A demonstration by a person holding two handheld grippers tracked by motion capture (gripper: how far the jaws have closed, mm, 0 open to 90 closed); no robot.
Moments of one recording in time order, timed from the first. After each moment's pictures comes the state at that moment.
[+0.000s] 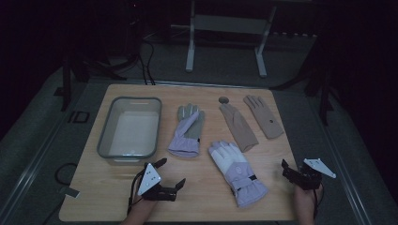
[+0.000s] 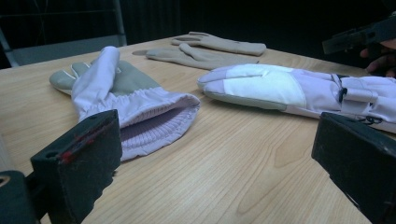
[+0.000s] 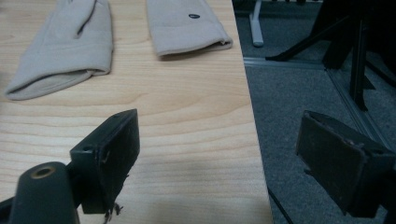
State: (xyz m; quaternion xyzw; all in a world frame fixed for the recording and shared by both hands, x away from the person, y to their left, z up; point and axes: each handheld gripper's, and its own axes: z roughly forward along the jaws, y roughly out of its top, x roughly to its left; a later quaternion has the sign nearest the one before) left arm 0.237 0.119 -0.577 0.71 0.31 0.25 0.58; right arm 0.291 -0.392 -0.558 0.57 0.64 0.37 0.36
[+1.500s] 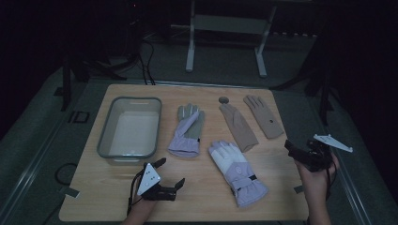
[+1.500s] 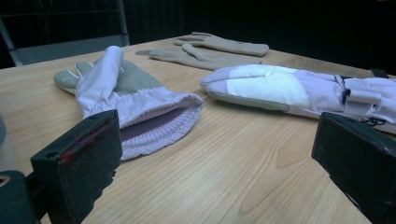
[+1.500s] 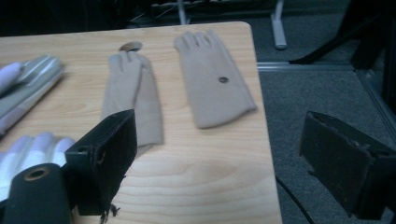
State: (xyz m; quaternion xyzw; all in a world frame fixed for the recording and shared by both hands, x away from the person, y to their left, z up) left arm 0.237 0.120 -0.577 0.71 0.31 0.25 0.58; right arm 0.312 -0.374 -0.456 0.58 0.64 0.40 0.30
